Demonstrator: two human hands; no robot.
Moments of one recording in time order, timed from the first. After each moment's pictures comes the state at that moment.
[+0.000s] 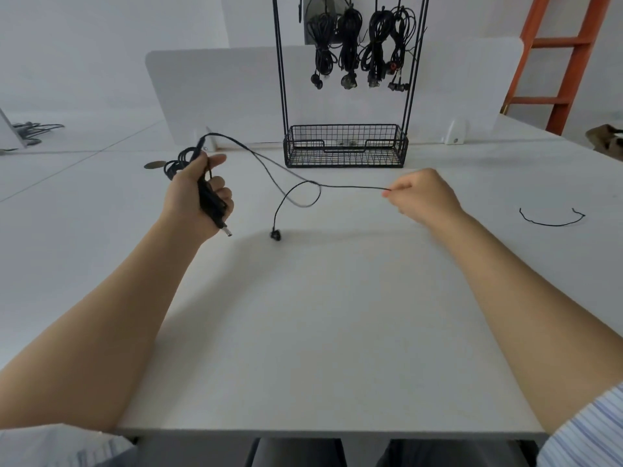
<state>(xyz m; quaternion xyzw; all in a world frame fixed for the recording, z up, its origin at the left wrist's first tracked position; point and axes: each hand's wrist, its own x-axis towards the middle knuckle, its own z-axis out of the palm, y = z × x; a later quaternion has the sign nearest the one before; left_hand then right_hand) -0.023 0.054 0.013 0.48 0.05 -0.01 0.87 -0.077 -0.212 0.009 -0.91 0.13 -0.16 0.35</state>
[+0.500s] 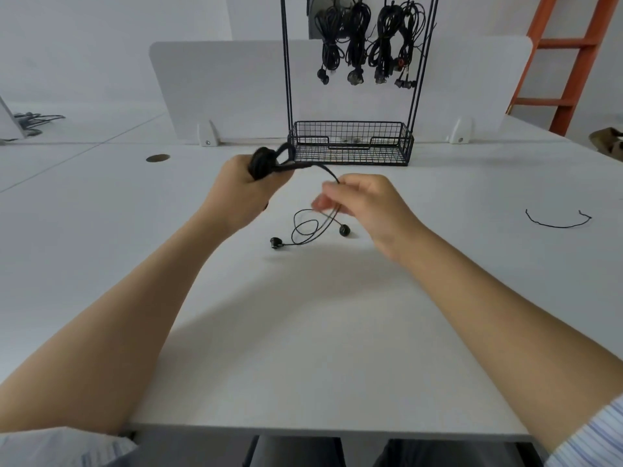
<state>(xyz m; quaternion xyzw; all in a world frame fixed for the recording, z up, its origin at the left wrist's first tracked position) -0.059 0.021 0.025 0.84 -0.19 0.13 0.49 -0.102 -0.140 0.013 -0.78 -0.09 -0.09 0.61</state>
